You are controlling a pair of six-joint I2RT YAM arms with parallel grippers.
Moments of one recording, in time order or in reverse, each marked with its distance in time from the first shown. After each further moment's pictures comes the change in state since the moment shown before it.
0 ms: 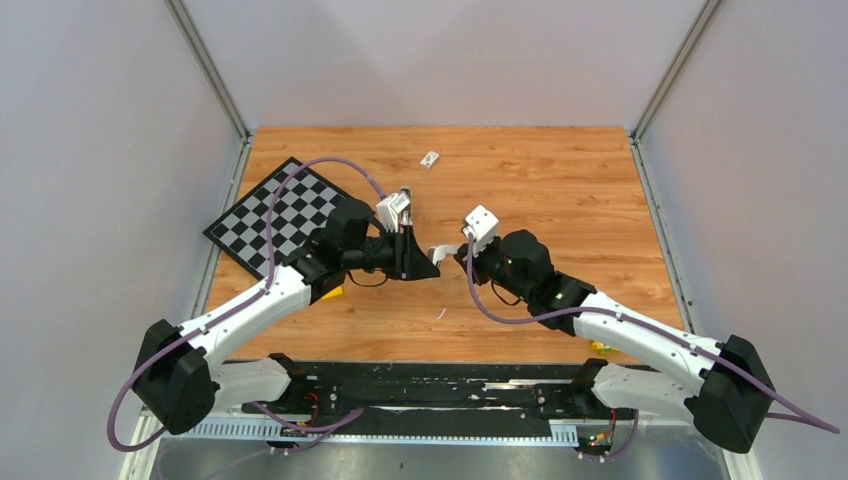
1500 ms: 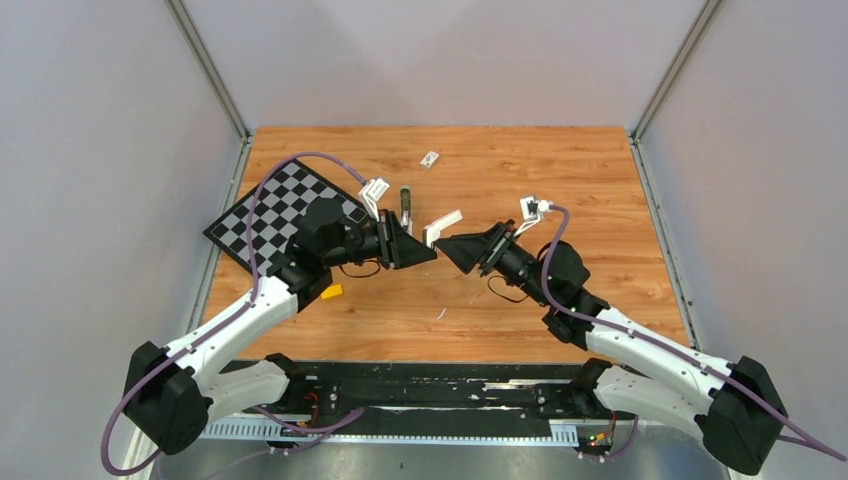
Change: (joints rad) left arm 0.072 -0.093 -0.059 0.246 0.086 -0.093; right arm -0.053 -0.137 -0.153 0.473 -0.172 0.930
